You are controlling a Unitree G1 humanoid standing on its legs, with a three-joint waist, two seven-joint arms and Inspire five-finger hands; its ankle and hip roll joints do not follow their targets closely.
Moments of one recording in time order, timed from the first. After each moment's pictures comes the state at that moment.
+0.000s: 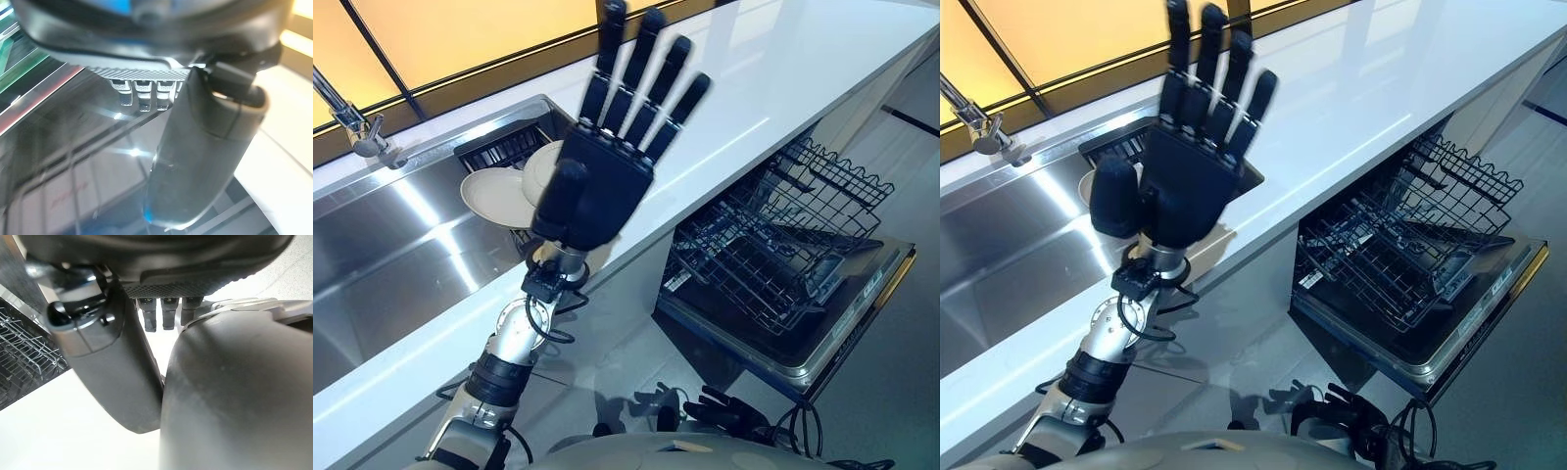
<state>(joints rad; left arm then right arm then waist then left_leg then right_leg) -0.26 0.27 -0.27 -0.22 -1.56 -0.09 -0.73 0.01 -0.25 0.10 1.25 0.43 -0.03 0.35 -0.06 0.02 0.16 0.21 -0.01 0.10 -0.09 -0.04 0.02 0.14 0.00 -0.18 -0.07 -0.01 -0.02</state>
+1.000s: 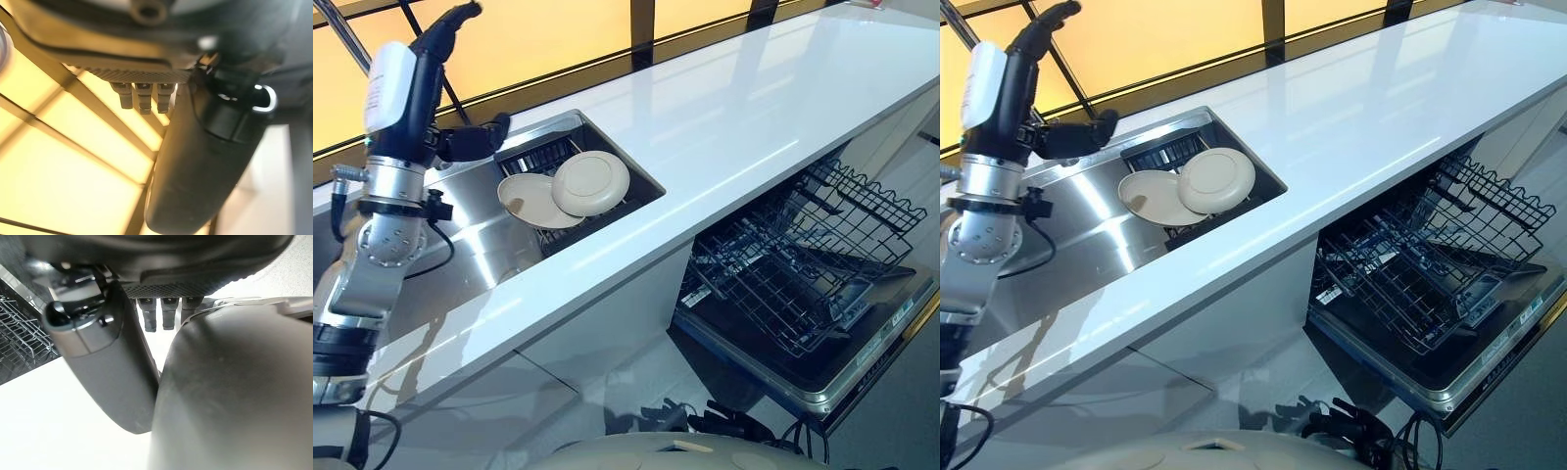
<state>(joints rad) -0.32 0.98 0.03 0.05 0.20 -0.15 0.24 0.04 -0.26 0.13 1.27 0.45 -0.01 0.34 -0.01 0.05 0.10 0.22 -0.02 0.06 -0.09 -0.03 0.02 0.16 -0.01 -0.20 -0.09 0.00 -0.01</state>
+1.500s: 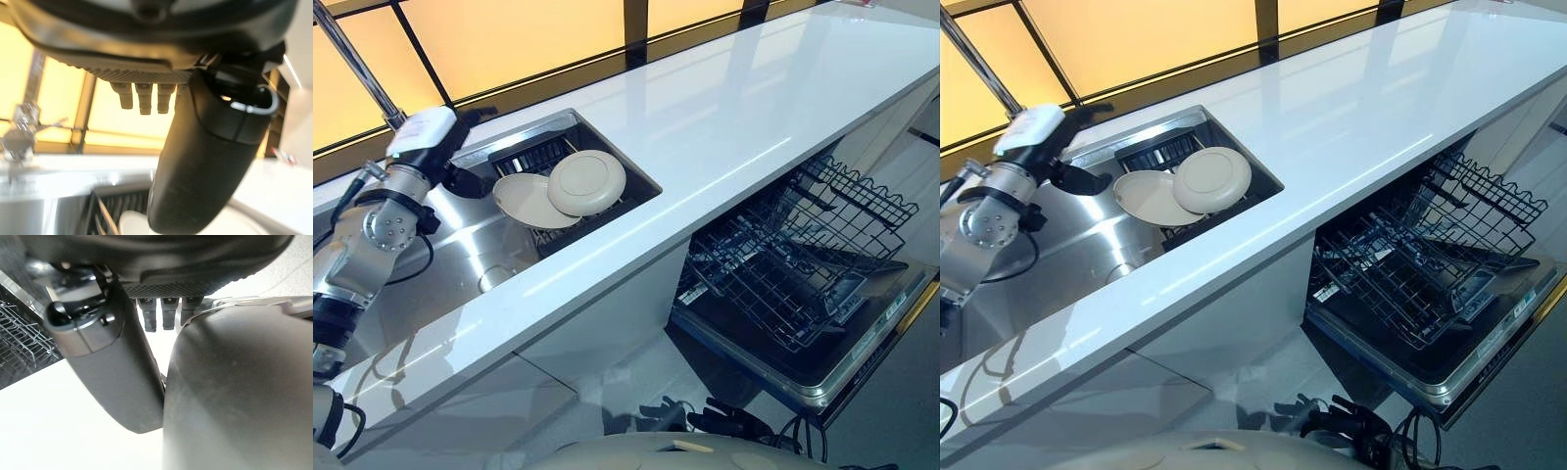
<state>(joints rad) -0.45 1.07 -0.28 0.25 0.23 -0.06 -0.01 0.03 -0.26 0.12 1.24 0.45 0.02 0.33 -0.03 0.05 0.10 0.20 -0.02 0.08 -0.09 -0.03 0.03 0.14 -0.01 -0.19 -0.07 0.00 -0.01</state>
